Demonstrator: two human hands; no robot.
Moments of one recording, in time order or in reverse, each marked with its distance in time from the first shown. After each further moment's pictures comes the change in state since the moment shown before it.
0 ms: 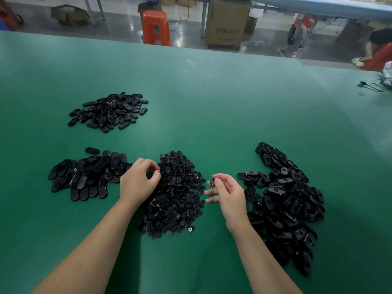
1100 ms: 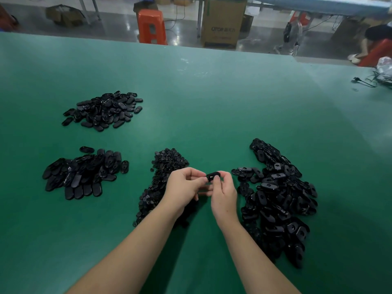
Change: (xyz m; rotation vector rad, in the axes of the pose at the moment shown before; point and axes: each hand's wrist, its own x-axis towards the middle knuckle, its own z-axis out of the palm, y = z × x) left_hand -0.041 0.130 0.024 -0.979 -0.354 -0.395; right_hand 0.004 0.019 0.004 -0.205 0.157 -0.106
